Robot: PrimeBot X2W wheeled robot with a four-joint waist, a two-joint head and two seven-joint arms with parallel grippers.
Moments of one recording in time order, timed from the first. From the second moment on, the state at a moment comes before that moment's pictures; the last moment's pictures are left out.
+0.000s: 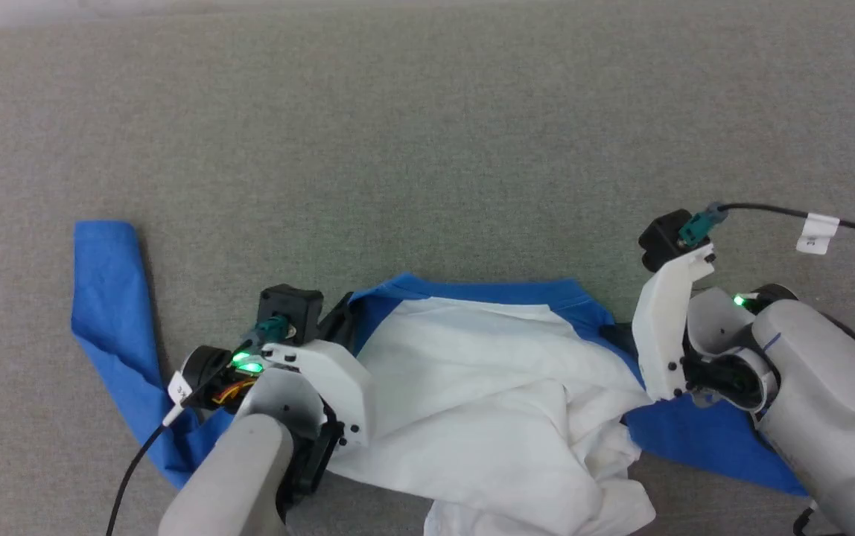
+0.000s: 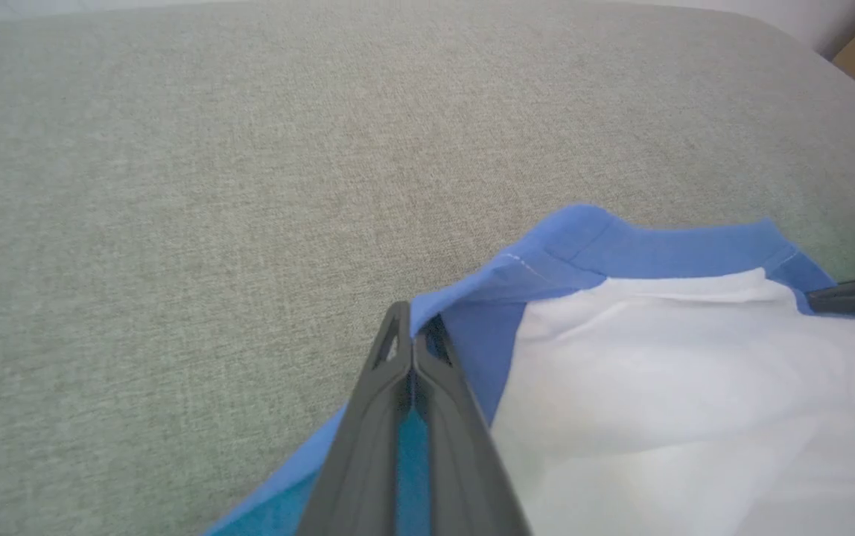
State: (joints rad) left arm -0.35 0.22 -0.47 0.25 -0.39 0.14 0.15; right arm -0.67 -0.39 0.70 0.56 0.88 0.13 0.66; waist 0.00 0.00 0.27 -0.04
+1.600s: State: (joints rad) left arm -1.68 0.22 -0.35 0.93 -0.29 0.13 -0.16; right arm -1.62 -0.22 0.40 0.87 0.42 0.15 -0.19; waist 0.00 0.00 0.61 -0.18
